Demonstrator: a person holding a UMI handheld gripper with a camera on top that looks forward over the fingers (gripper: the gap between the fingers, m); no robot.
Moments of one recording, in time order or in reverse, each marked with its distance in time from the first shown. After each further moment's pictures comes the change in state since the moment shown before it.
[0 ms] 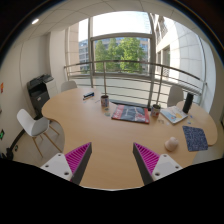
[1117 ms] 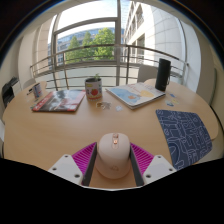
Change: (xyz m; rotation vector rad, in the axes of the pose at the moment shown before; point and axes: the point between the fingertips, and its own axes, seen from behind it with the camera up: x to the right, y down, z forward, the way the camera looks) arm 0.367 0.094 0.242 -0.066 0.237 0.123
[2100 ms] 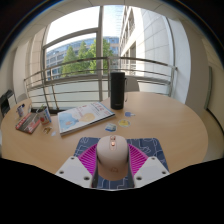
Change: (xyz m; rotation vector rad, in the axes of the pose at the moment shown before) arm 0.291 -0.089 -0.001 0.120 0.025 0.036
